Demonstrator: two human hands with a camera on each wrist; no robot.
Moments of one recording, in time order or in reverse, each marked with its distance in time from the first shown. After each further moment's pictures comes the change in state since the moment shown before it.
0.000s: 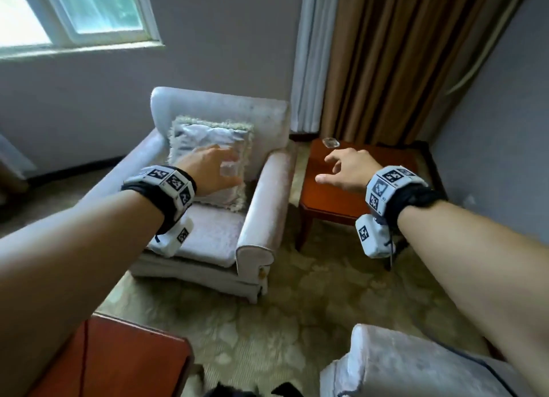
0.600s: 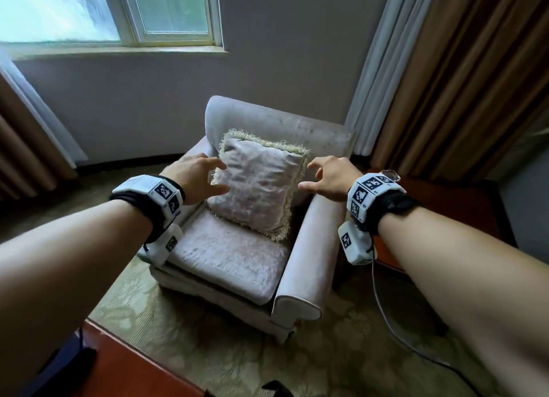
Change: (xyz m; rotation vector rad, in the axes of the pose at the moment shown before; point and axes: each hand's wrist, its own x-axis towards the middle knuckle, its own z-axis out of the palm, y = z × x) left_hand 0.109 -0.226 -0.024 0.024 0.008 -0.242; right_hand 0.223 -0.191 0.046 -0.065 -0.056 -0.241
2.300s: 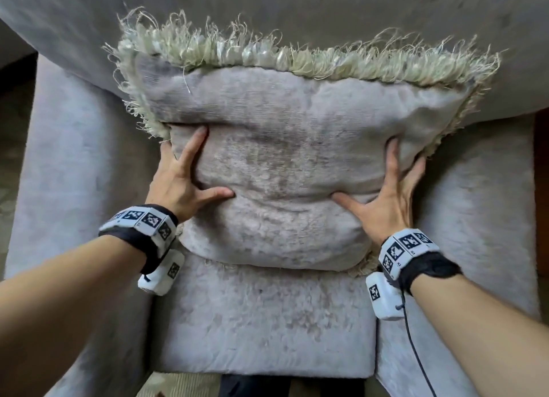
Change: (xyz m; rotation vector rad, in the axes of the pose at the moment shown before) left_hand 0.640 -0.268 0.435 -0.547 -0.261 0.062; right_hand 0.540 0.094 0.421 0.531 0.237 0.709
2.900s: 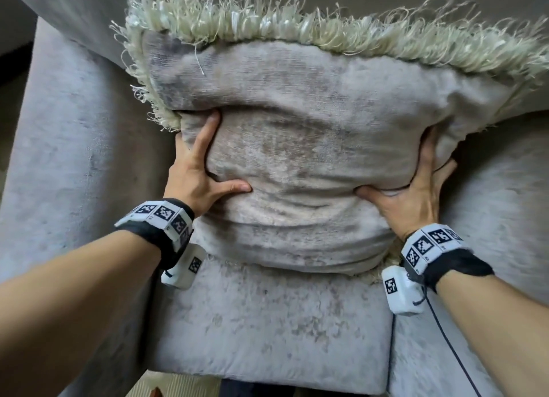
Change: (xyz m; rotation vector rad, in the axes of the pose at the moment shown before) left_hand -0.004 -0.016 0.038 -0.184 0.078 0.113; right_hand 0.017 0.032 0.019 0.095 0.061 -0.081
